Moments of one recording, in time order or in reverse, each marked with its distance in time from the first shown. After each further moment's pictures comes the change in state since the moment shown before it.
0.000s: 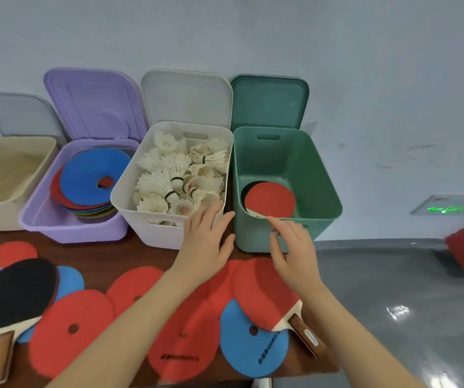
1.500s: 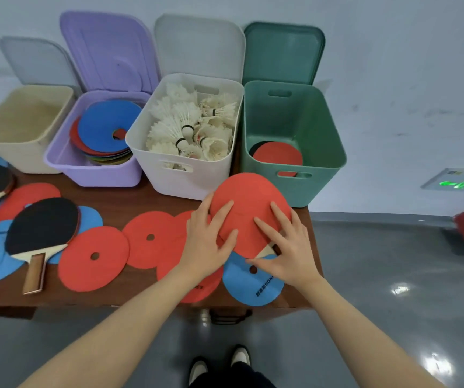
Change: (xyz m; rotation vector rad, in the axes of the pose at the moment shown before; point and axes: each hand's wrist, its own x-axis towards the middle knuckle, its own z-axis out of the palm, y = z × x) left_hand -0.111 0.031 0.022 -0.214 0.063 -0.156; right_hand -0.106 -0.002 -0.004 -0.055 -0.261 -0.079
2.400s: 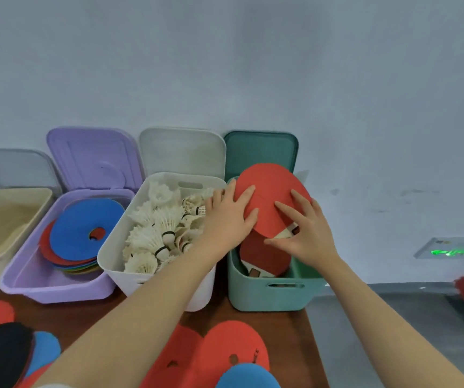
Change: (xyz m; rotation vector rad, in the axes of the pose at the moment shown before) left_hand 0.261 0.032 -0.002 0.416 -0.125 0.034; right_hand 0.207 0.080 -0.077 -0.135 0.194 0.105
